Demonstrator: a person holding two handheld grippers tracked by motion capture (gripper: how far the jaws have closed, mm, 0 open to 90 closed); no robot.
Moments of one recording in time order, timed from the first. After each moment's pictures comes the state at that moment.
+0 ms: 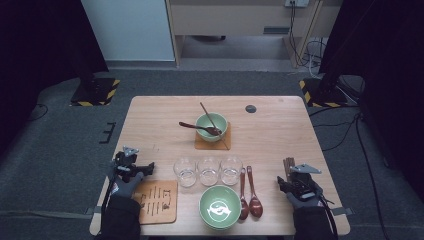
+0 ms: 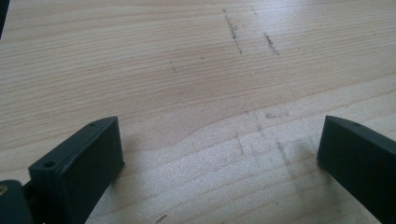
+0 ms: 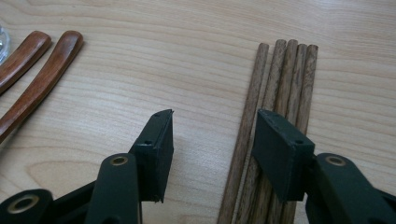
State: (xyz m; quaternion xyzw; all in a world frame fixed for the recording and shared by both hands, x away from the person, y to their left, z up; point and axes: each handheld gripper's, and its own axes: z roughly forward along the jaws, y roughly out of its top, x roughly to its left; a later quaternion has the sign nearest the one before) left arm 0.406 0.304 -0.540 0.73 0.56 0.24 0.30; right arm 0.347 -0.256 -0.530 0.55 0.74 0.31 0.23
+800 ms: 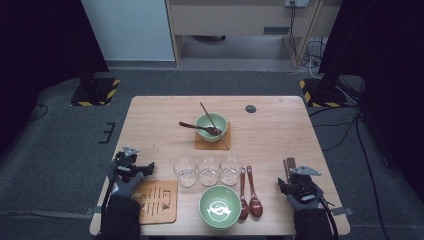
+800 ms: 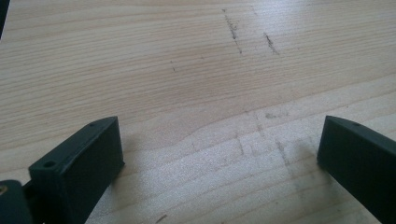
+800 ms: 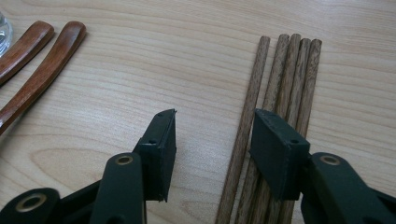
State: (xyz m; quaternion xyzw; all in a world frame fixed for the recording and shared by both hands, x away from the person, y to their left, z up) left arm 0.406 0.304 -0.540 0.73 0.56 0.24 0.30; right arm 0.341 -0.256 -0.530 0.55 0.74 0.30 0.23
